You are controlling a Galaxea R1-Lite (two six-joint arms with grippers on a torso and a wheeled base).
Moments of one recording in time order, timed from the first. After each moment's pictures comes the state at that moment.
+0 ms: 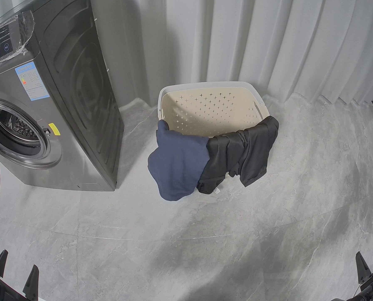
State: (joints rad) left arm 0.00 0.02 -0.02 0.00 0.01 -0.04; right arm 0.00 0.02 -0.02 0.00 0.01 0.00
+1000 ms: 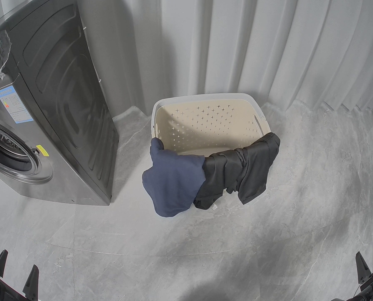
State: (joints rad) left arm 0.00 0.02 -0.02 0.00 0.01 -0.04; right arm 0.00 0.02 -0.02 0.00 0.01 0.00
